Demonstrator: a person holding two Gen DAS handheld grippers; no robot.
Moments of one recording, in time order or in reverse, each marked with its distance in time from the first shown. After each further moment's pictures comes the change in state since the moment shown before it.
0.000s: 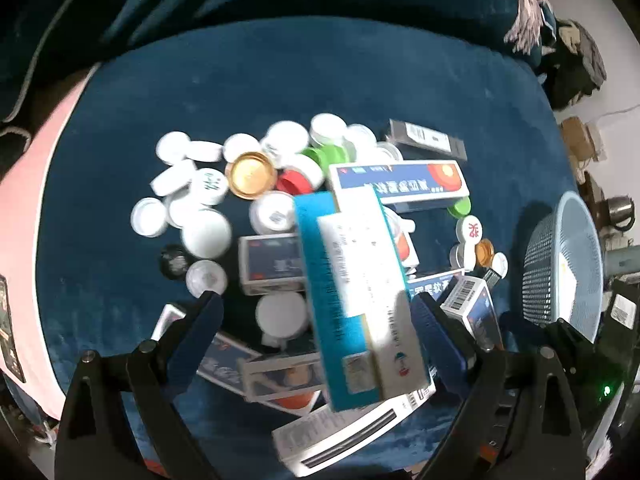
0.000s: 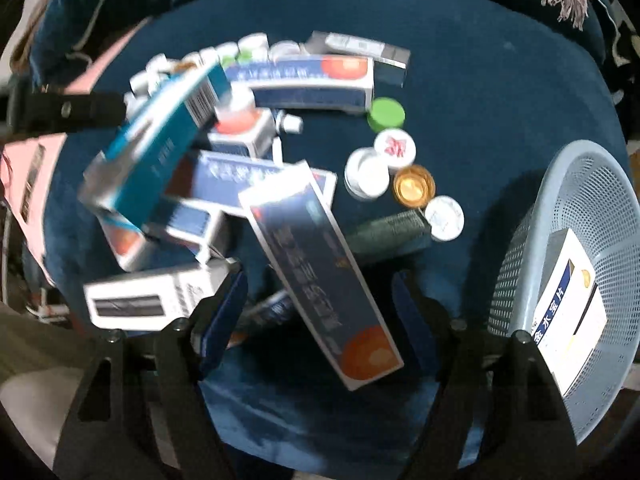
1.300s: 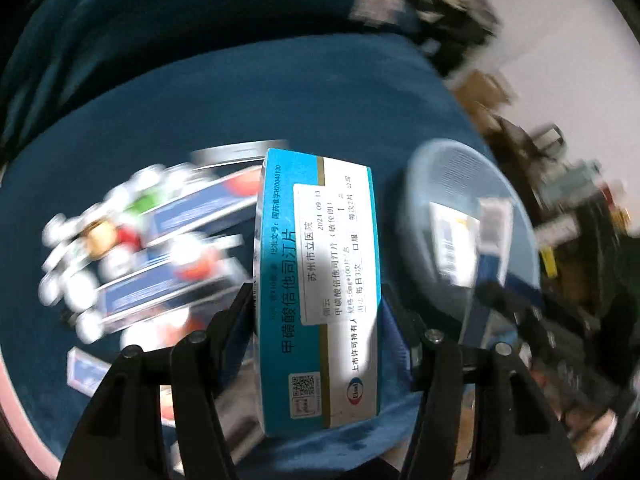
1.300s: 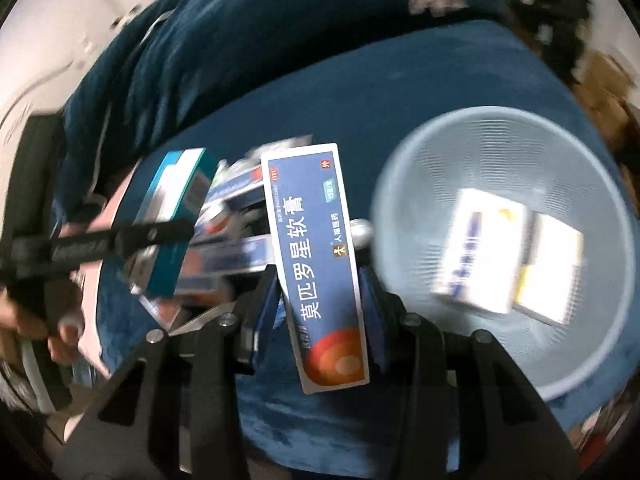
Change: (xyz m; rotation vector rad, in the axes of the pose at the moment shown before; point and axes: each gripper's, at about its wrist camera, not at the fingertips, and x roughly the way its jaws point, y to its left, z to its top) left arm -0.034 -0.127 -0.029 0.338 -0.074 -0.245; right arm -0.105 -0.084 -0.060 0.451 -0.358 0.066
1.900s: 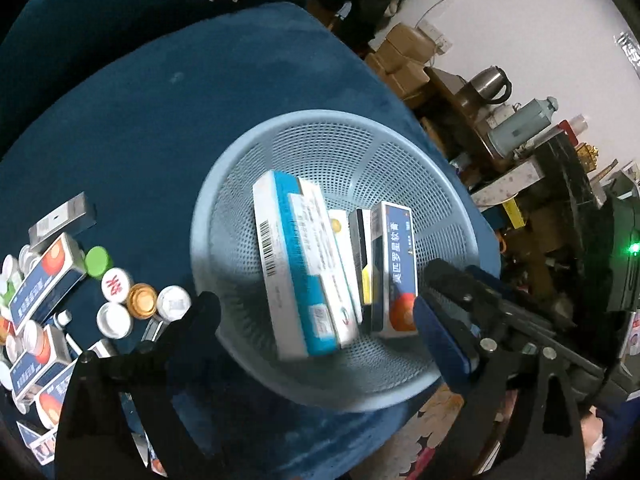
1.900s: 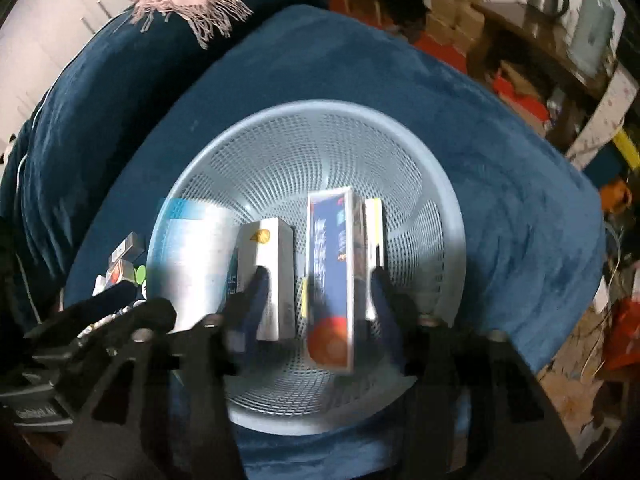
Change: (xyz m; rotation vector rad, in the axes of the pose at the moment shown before) left arm 0.070 -0.135 0.041 0.167 0.058 -0.110; right arm -0.038 -0.144 0.017 0.416 -0.030 -0.188
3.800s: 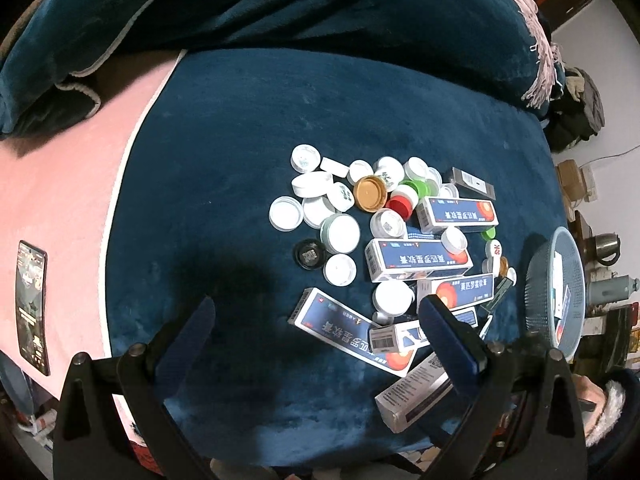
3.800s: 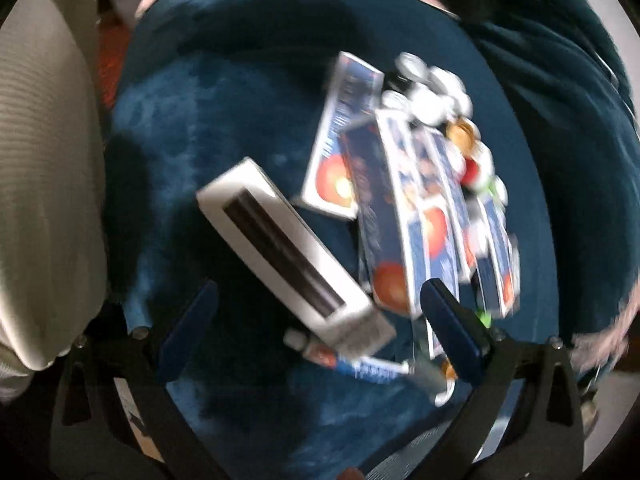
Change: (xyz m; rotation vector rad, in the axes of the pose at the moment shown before) left arm -0.194 0.320 -0.181 -0.593 -0.098 0.306; right arm 0.059 0.284 -0.289 -2.058 0.191 0.110
